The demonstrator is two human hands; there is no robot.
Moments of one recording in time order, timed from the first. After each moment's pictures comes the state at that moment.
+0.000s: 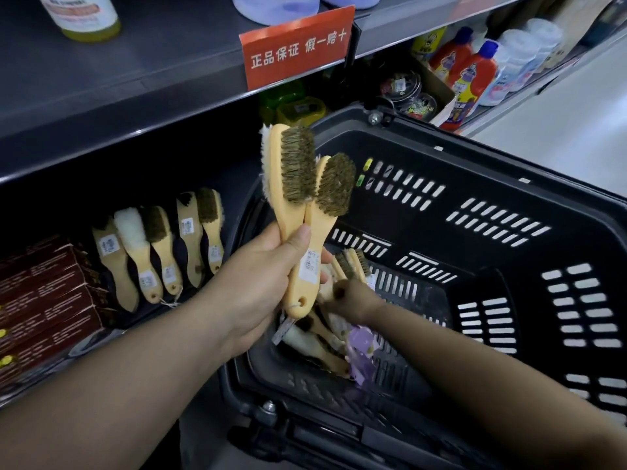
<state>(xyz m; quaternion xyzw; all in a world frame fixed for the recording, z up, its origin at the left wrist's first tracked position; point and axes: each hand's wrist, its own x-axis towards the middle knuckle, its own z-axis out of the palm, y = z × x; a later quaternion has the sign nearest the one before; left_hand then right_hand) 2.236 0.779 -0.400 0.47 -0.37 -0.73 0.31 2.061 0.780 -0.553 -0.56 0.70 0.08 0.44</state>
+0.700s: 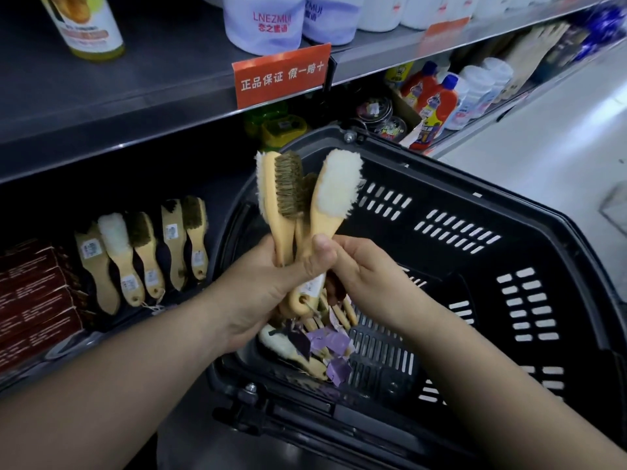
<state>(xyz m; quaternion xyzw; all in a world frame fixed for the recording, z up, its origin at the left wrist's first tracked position) 2.231 0.792 -0.388 0.42 -0.39 -0.77 0.27 2.085 0.809 -0.372 -0.57 0.57 -0.28 0.52</state>
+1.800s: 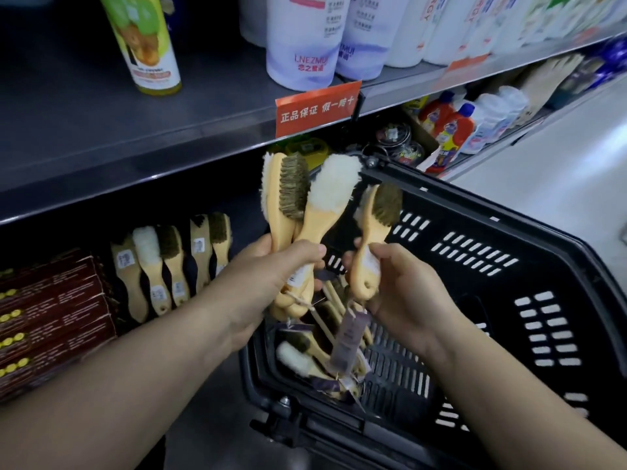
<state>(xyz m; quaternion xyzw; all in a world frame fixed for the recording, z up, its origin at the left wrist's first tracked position) 2.257 0.779 -0.367 0.51 -0.36 -0.72 0.30 2.085 0.802 -0.373 -0.19 0.48 -0.48 0.71</state>
